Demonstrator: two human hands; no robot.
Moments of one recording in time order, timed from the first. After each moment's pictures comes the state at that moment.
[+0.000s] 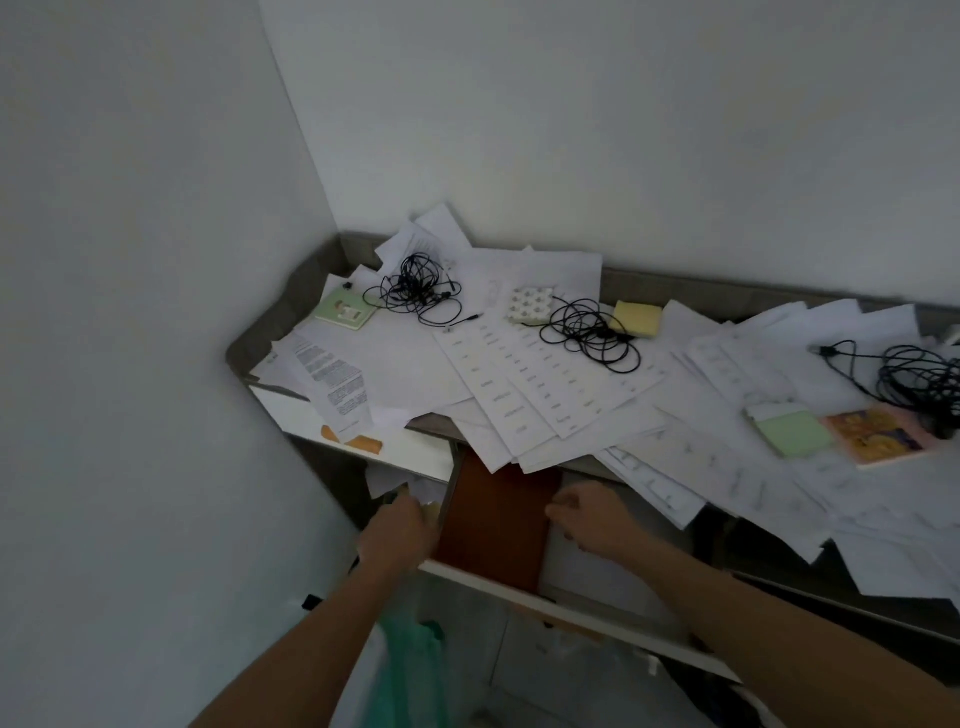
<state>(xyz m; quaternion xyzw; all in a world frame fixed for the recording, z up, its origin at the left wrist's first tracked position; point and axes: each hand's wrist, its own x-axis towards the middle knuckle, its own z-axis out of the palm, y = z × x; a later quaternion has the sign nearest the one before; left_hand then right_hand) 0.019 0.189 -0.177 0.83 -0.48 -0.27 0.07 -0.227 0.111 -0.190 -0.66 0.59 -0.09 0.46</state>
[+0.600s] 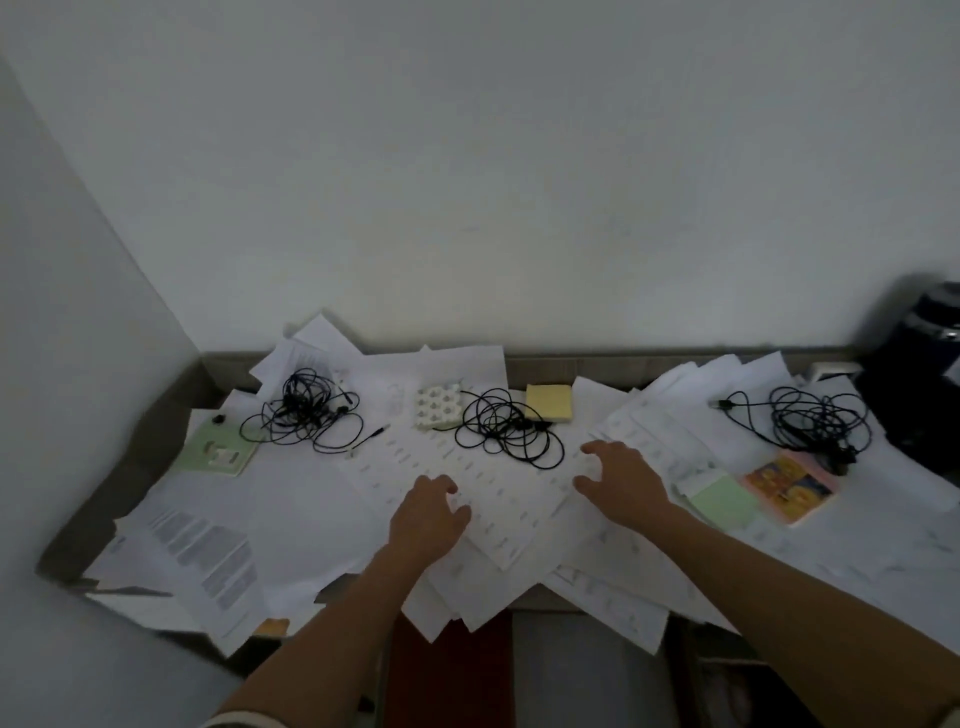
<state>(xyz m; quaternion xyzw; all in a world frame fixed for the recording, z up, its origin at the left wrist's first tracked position) -0.047 -0.014 -0.131 0.69 -0.66 -0.26 0.12 -0.310 -0.032 -0.127 -0.66 0.71 -0.13 0.22</state>
